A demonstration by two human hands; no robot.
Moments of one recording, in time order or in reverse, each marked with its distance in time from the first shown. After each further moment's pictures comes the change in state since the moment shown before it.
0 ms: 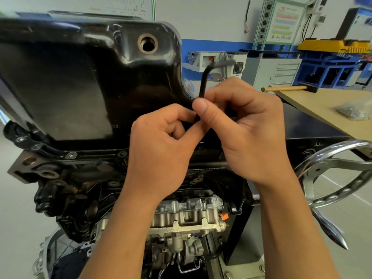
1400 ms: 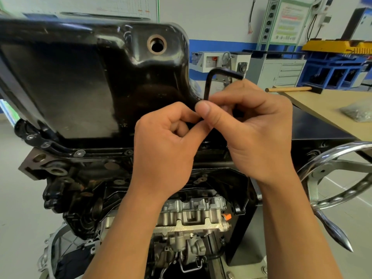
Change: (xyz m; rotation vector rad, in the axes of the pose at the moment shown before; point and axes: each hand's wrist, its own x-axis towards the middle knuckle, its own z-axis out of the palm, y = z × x) left_hand 0.001 0.000 -0.001 -0.006 0.041 0.021; right_hand 0.000 0.000 0.003 0.072 0.037 -0.010
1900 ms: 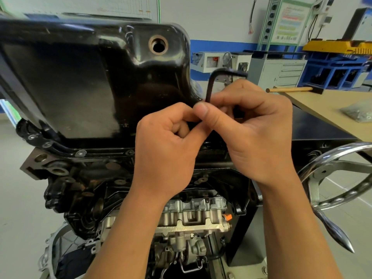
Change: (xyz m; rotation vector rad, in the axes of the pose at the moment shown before) left_hand 0.000 0.000 0.000 0.004 0.002 0.036; right_hand -0.001 -0.002 0.002 -0.032 0.011 0.013
